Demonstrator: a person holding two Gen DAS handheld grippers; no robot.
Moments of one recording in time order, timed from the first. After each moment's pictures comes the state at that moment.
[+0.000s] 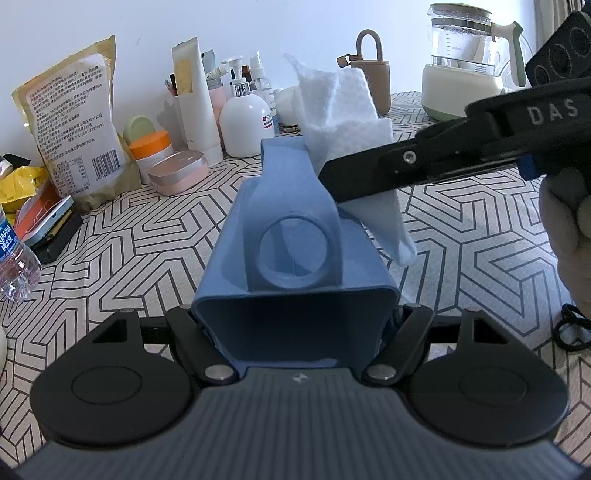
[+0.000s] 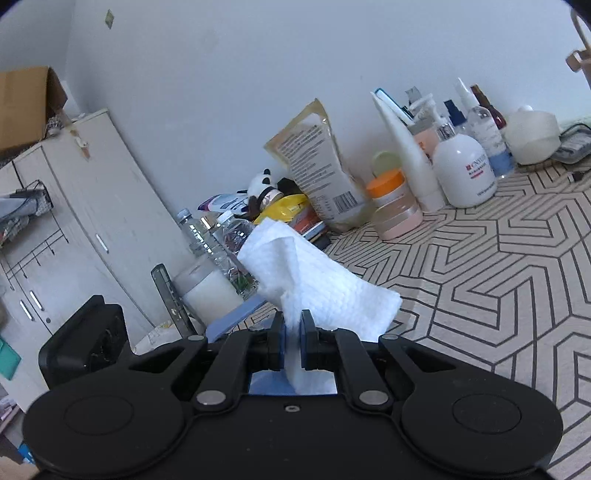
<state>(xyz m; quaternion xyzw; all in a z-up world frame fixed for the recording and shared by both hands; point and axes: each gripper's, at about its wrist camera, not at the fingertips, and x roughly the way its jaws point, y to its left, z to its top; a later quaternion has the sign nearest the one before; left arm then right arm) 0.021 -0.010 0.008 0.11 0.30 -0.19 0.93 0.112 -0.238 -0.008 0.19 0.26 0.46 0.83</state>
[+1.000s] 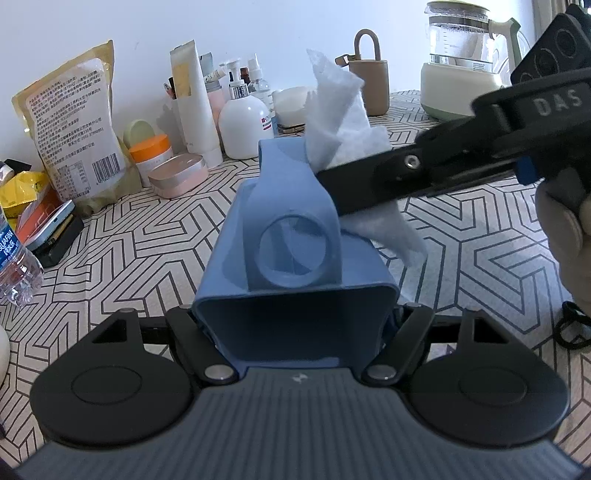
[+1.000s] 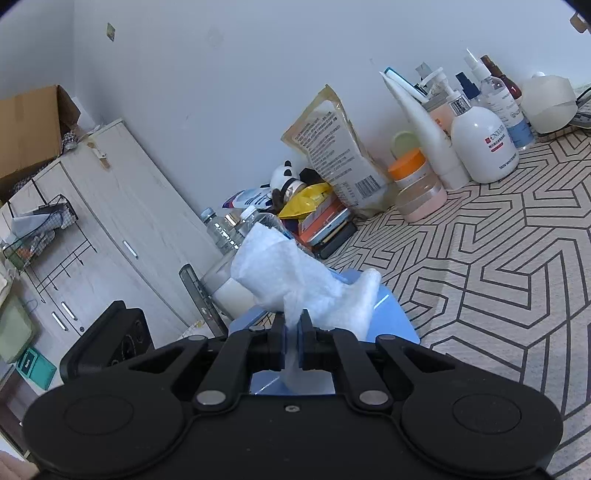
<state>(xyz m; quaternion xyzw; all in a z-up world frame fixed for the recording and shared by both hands) 0.026 -0.007 0.008 0.12 0.30 -0.19 0.93 0.124 -0.241 -0.018 0.23 0.28 0.50 0.79</state>
